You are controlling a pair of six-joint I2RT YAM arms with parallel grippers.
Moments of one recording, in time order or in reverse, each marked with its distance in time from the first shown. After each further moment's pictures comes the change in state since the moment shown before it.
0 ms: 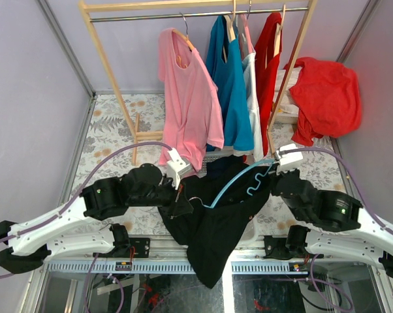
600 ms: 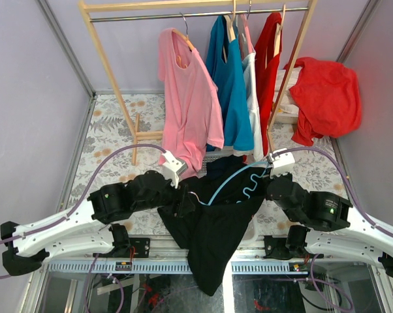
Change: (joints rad) left arm 0.000 -0.033 -0.198 0.113 -0.189 -0.092; right arm 0.000 0.022 -0.111 0.004 -0.068 0.130
